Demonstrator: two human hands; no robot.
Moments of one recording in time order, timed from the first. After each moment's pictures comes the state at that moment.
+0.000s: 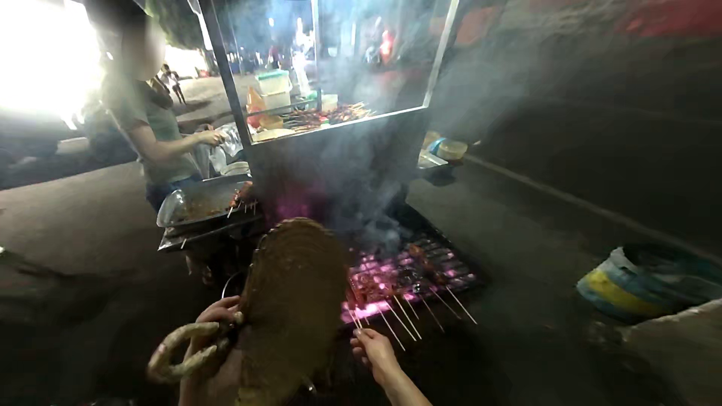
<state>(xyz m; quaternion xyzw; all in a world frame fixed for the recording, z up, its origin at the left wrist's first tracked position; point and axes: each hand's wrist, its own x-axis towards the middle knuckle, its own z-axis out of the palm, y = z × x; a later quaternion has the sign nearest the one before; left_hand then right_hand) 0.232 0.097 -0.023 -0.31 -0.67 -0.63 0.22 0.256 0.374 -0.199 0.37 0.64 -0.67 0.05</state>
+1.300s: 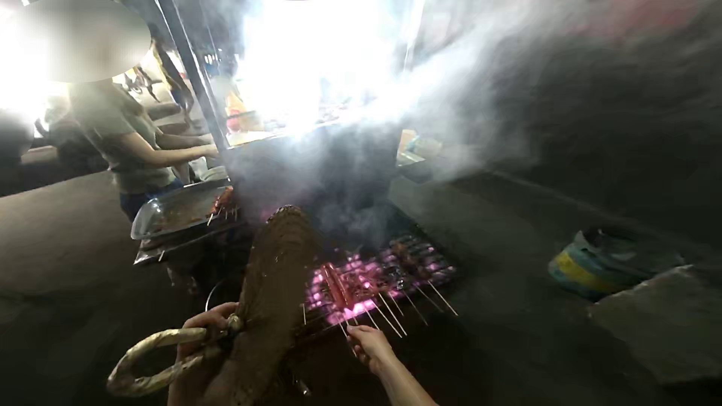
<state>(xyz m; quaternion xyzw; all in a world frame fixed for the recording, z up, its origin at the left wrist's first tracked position) 0.227 0.122 -0.001 -0.35 -0.64 -0.66 0.16 0.243 0.402 -0.200 0.43 0.59 -0.68 0.08</state>
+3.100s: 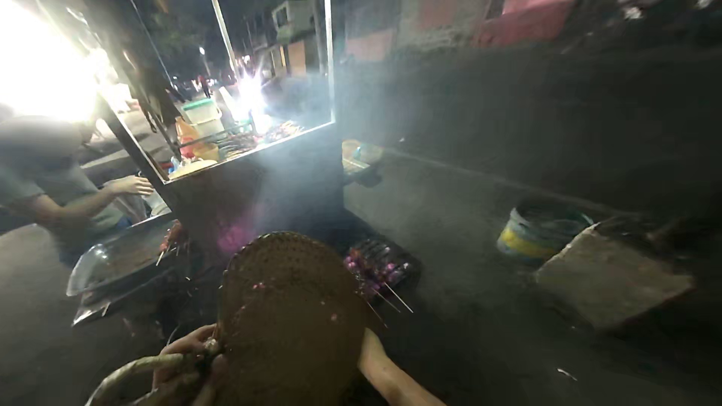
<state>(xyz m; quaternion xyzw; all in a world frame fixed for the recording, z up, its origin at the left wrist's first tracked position) 0.214 0.175 -0.008 -0.39 -0.63 -0.67 0.09 0.271 0.452 -0.133 0.29 0.88 -0.33 0.19</state>
